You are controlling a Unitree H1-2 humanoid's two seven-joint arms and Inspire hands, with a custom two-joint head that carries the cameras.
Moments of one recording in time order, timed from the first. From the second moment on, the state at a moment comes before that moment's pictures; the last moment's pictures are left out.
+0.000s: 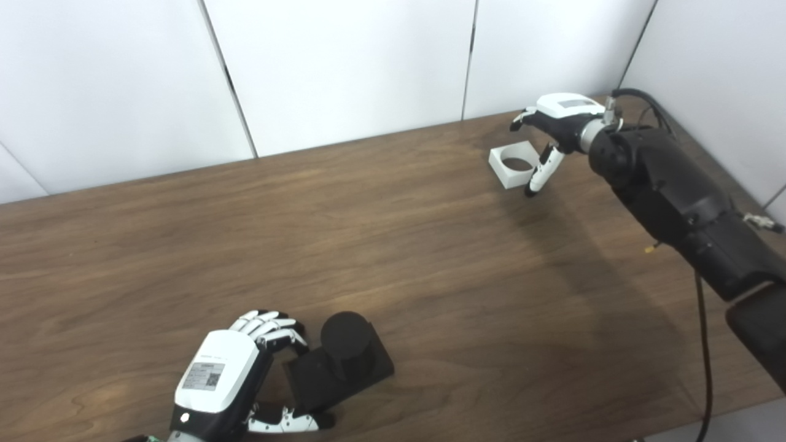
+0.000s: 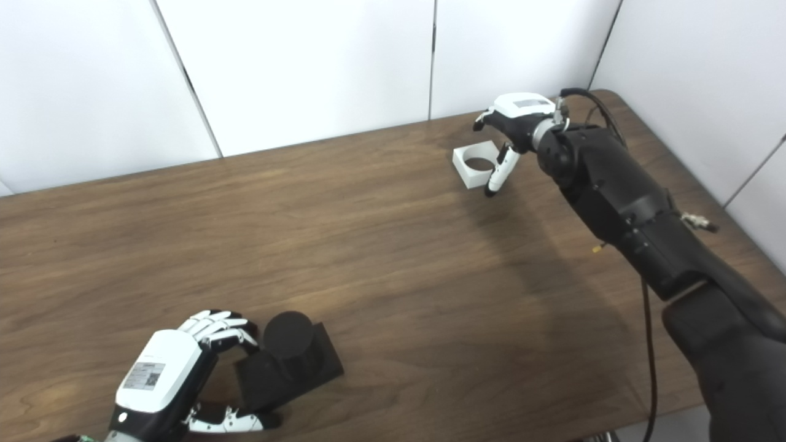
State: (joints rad) left arm 0.11 0.40 -0.39 -0.28 0.90 -0.09 -0.08; right arm -0.60 -0.70 0.32 0.28 -0.81 0.30 0.48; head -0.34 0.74
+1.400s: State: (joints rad) left arm 0.12 0.39 -0.39 -0.29 0.90 -0.09 -0.08; right arm -0.61 -0.67 0.37 0.36 -0.83 0.26 0.40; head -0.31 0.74
